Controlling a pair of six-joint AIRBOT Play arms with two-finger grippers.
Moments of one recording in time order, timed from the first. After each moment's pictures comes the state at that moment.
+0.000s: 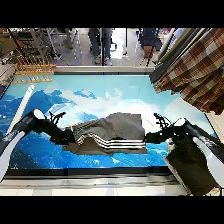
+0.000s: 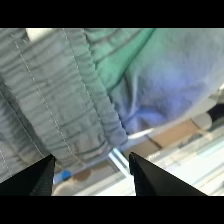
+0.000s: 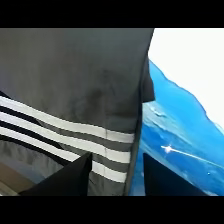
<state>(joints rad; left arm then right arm) 0.00 -1.57 1.14 1.02 -1.35 -1.32 -0.17 -1.52 0.94 -0.88 1.14 0.96</state>
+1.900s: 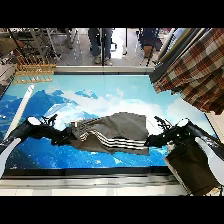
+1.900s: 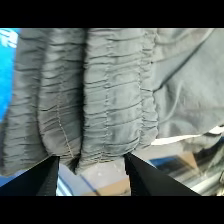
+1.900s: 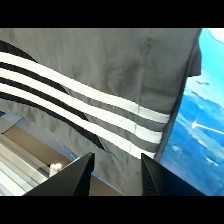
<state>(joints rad) 0.06 -1.52 0.99 0.85 -1.16 -1.41 -0.22 -1.53 0.94 -0.88 1.29 0.97</state>
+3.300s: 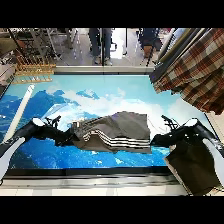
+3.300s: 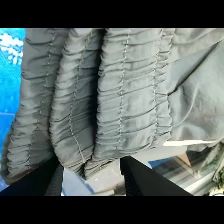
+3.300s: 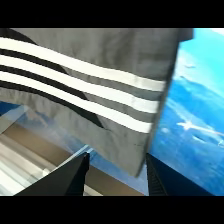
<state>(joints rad) 0.03 -1.57 0.99 0.80 -1.14 -1.41 -0.30 -1.46 0.94 -0.94 1.33 1.00</state>
